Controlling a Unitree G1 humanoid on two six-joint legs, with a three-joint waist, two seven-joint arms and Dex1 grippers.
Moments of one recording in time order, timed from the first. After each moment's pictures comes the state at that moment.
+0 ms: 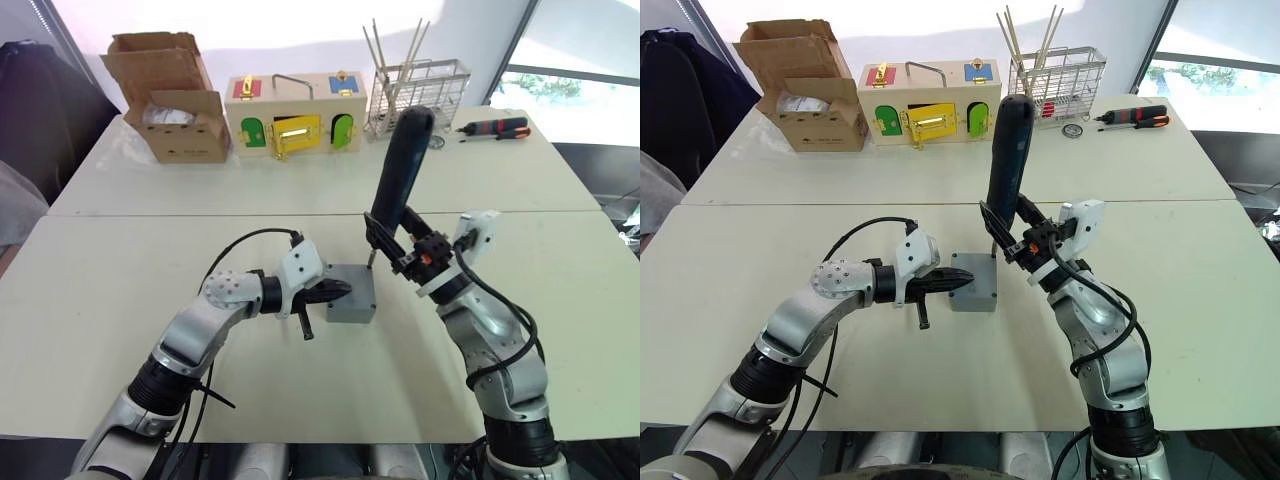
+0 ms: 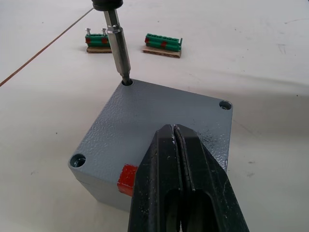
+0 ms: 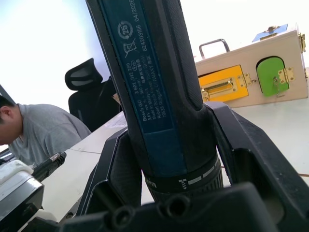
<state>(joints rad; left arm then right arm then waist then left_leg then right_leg) -0.41 0.43 -0.34 -0.24 -0.25 0.53 -0.85 -0.13 -0.22 0.02 -0.45 0.38 0.25 0.39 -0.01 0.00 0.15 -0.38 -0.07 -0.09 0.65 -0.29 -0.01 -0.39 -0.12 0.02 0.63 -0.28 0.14</state>
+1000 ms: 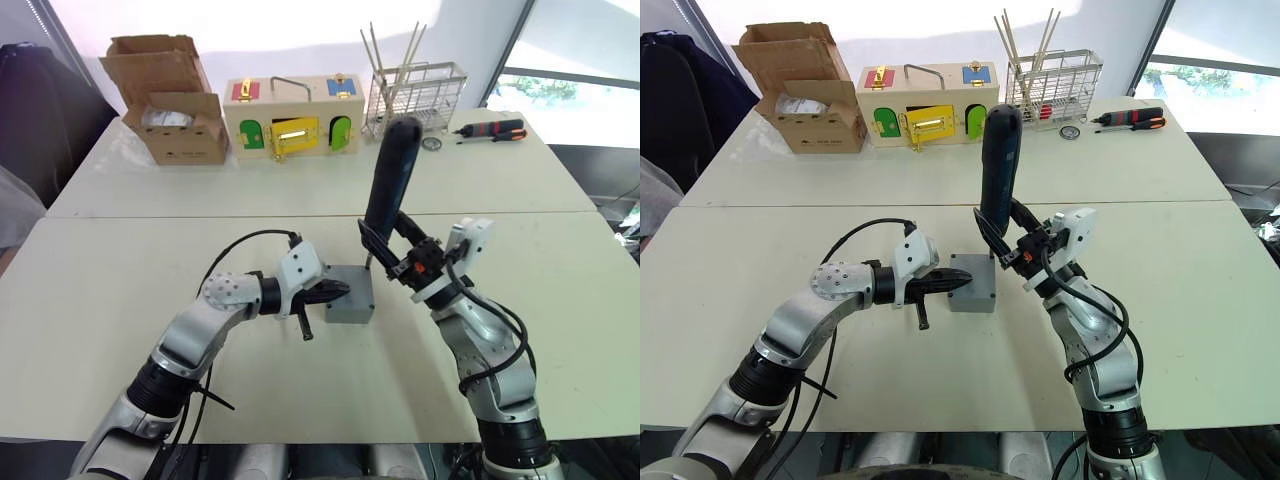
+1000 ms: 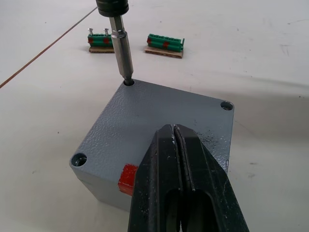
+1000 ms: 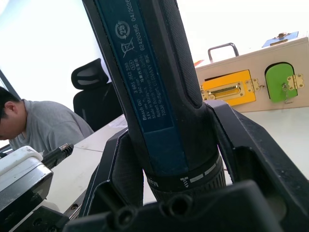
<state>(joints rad) -0.39 0.43 -0.34 -0.24 -0.25 0.54 -0.83 -0.13 -0.22 0.05 -0.38 0.33 0.16 0.44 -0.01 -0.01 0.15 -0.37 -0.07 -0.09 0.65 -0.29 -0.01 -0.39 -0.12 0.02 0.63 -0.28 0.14</state>
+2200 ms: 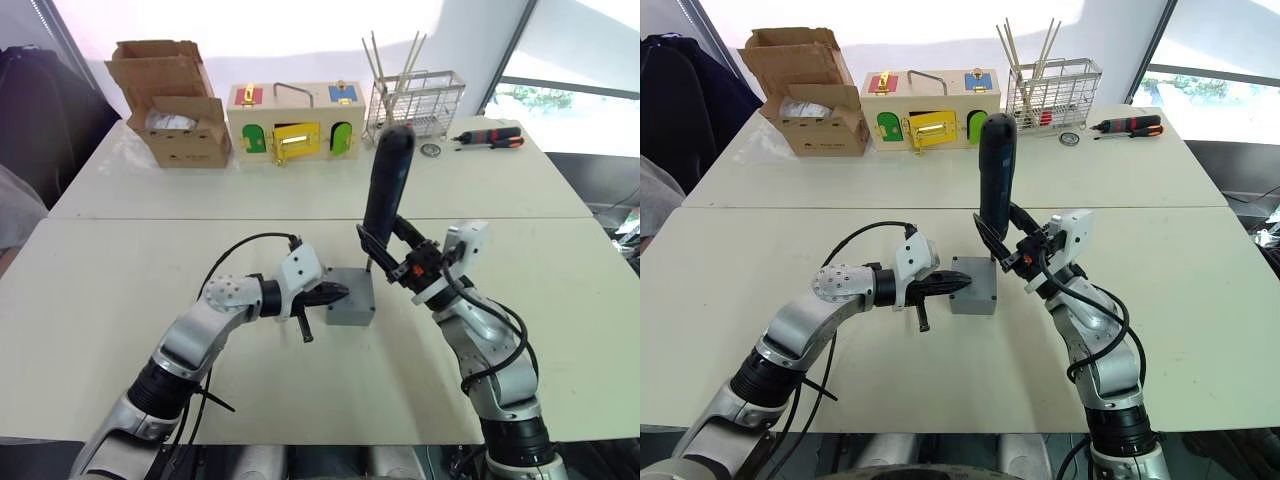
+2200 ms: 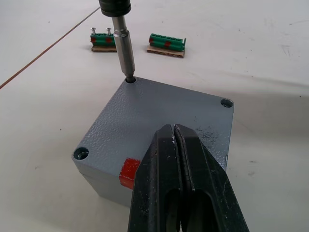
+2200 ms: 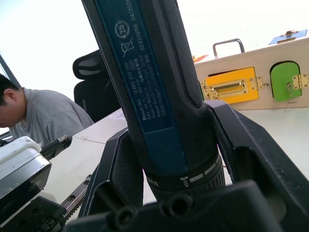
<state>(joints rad) -0.39 0.43 -0.34 -0.23 -0.25 0.54 -0.82 -0.13 -0.25 0.05 -0.35 0.32 0.16 0.47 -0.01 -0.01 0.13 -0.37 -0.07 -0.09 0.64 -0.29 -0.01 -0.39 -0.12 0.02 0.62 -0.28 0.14</state>
